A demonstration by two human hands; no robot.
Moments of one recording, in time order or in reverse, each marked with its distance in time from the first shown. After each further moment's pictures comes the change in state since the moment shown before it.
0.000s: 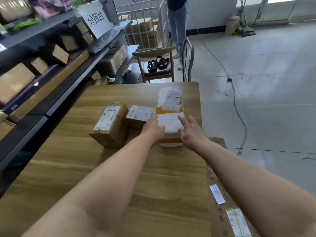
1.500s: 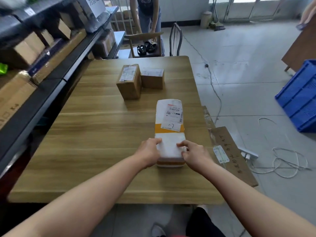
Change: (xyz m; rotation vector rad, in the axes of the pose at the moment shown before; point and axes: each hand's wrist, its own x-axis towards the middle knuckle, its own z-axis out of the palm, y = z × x) left_hand -0.301 -0.231 -0.035 0.185 -0.270 0.188; right_hand -0.364 -0.069 0.142 -0.008 -0.008 0.192
